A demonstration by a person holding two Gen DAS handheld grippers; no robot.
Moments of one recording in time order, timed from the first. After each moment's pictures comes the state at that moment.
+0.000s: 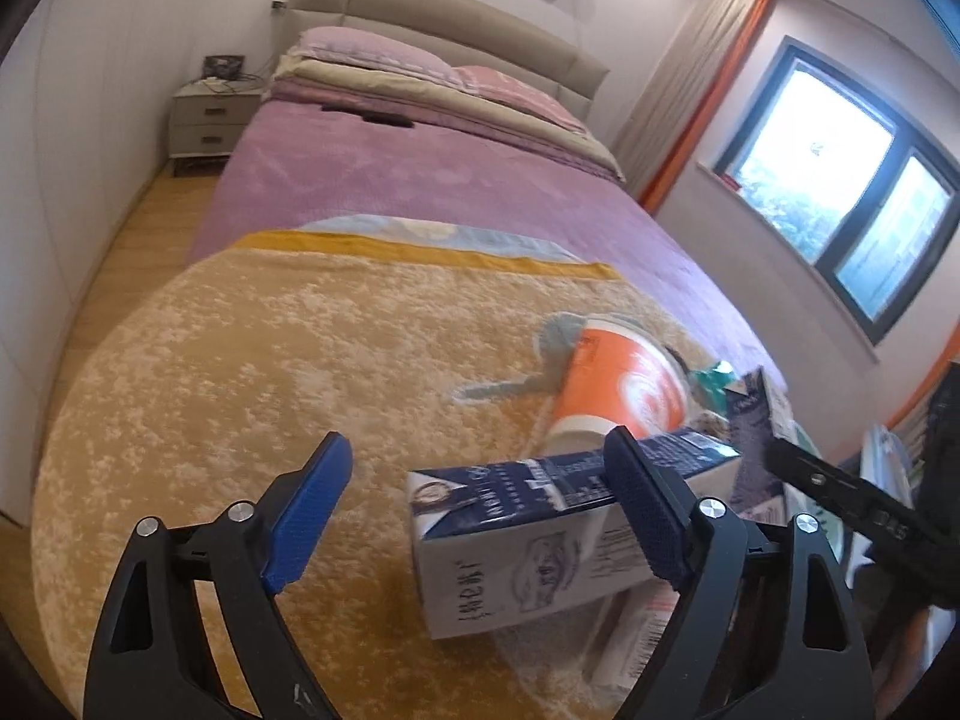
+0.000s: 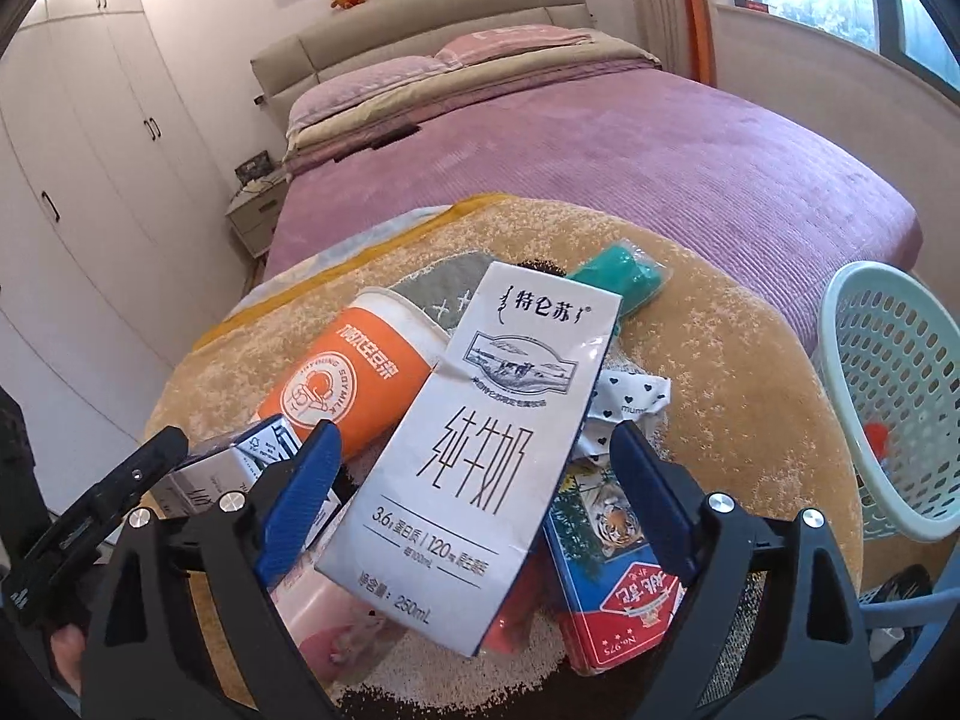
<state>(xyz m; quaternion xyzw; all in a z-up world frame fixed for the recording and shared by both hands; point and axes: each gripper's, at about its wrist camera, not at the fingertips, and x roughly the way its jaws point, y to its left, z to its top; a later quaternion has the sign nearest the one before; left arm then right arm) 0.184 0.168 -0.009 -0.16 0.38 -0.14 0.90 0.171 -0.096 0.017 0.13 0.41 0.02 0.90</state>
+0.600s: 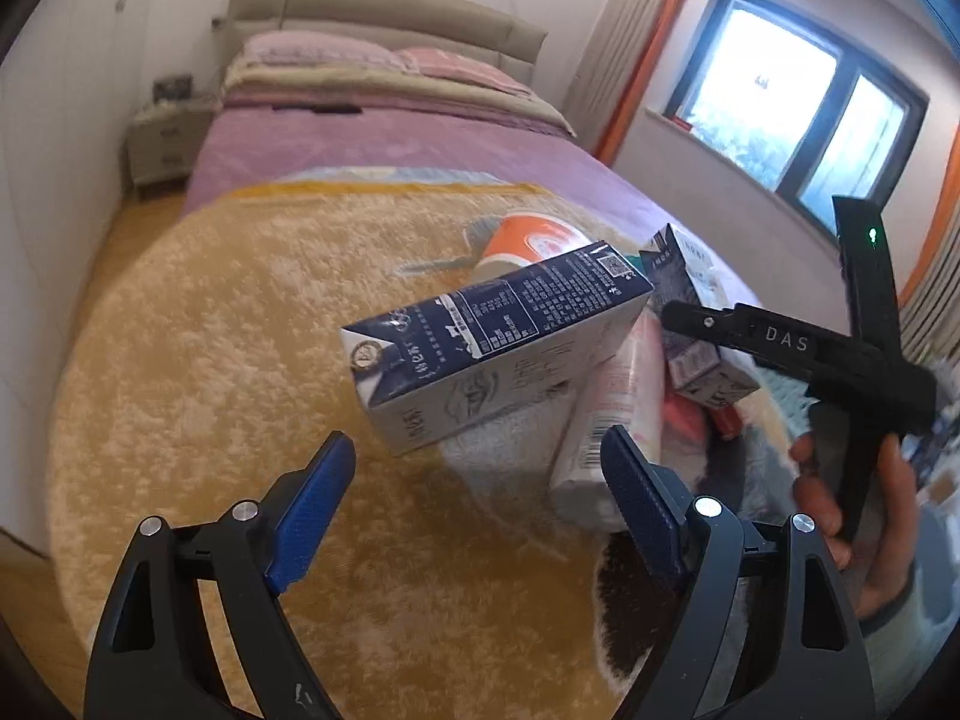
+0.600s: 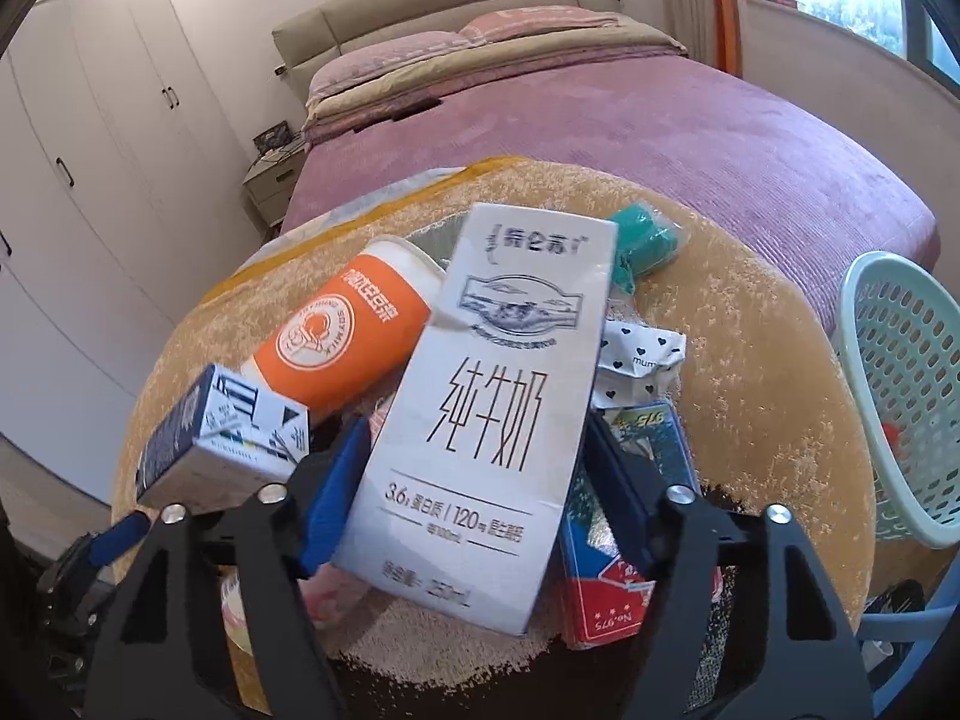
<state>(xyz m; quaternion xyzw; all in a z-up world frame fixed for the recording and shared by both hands) 0.096 0.147 -0.010 -0.08 0.39 -0.17 0.90 0.156 -0.098 -0.001 0.11 0.43 0.05 0.90</state>
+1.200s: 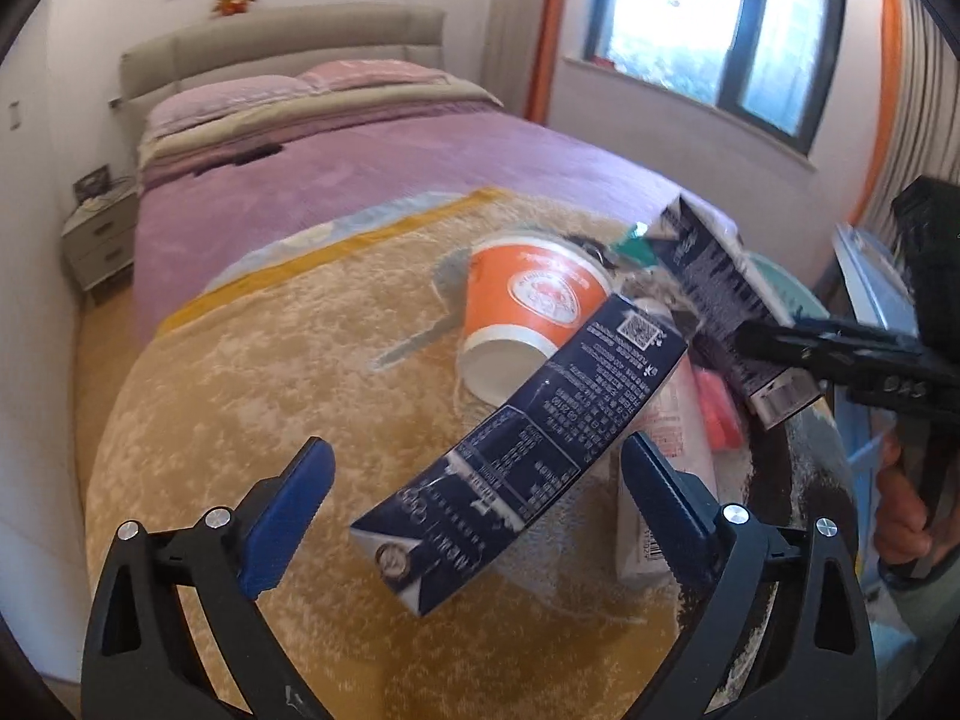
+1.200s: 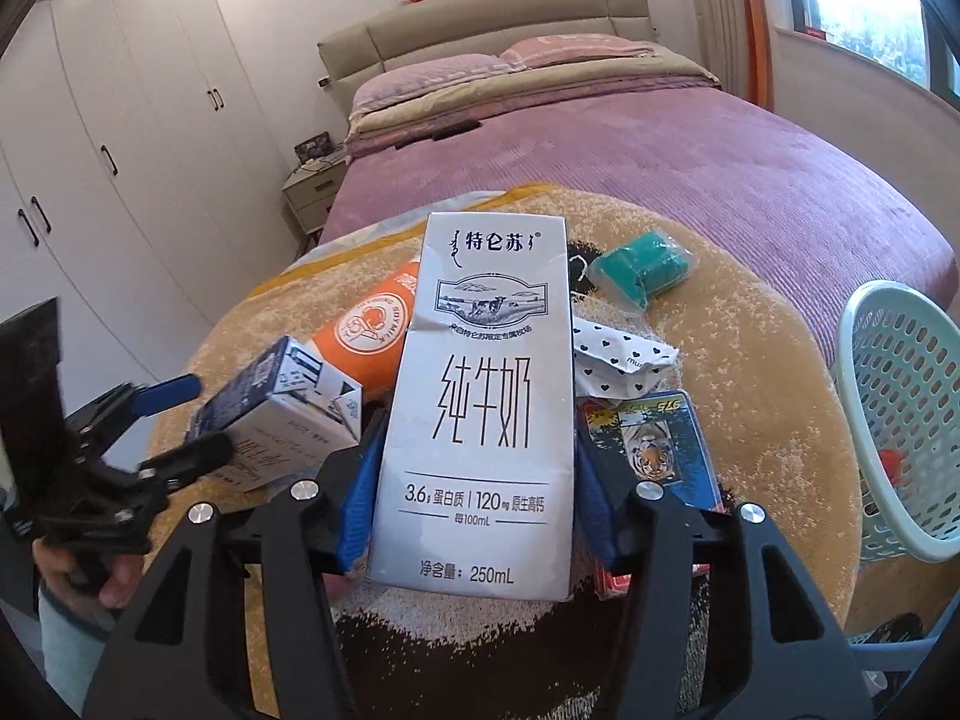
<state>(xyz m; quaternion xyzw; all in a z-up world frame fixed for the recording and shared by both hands) 0.165 0.132 -0.001 0.04 0.39 -0.26 0.88 0.117 -0.103 0.024 0.10 0.39 0.10 0.91</state>
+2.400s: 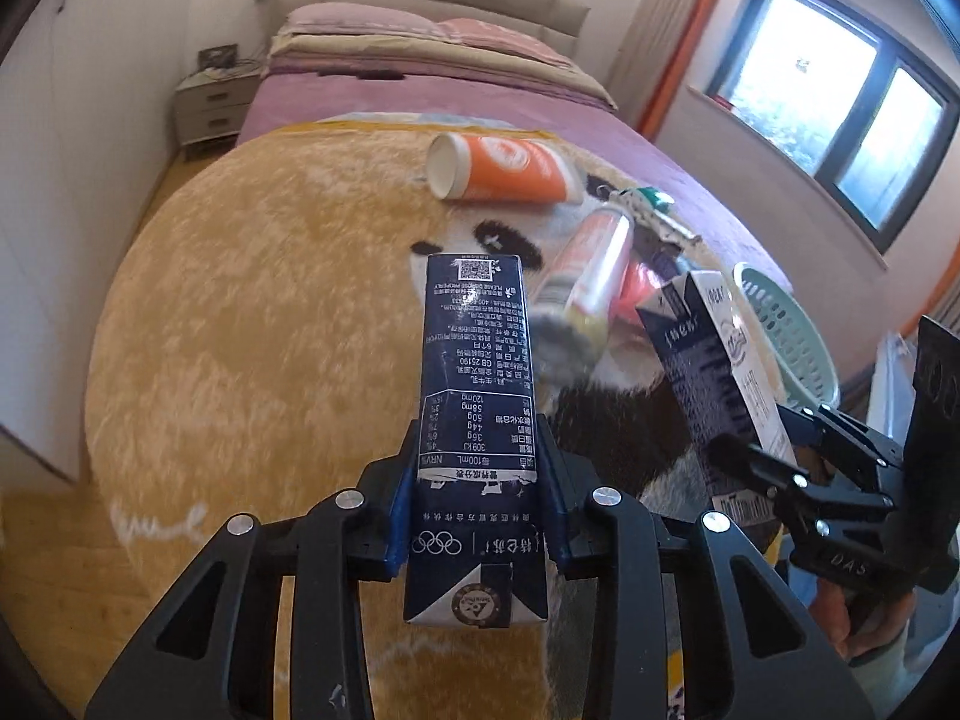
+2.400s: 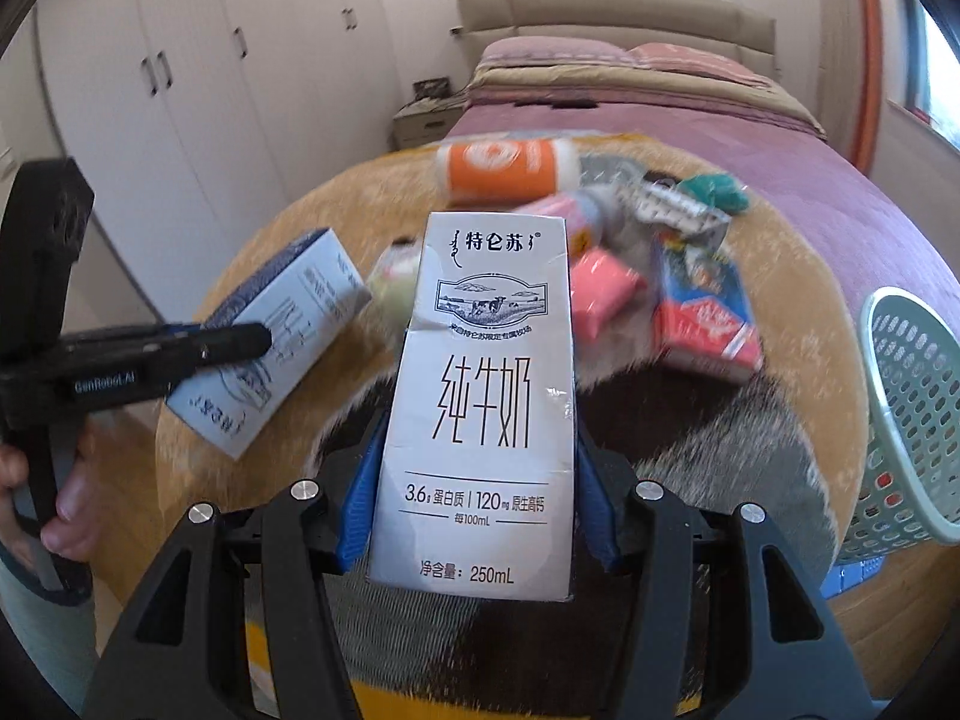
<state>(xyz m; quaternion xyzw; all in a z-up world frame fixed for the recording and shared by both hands) 0.020 0.120 -0.007 -0.09 0.44 -0.11 0.89 -0.002 -0.088 -0.010 -0.02 0.40 0.23 0.89</state>
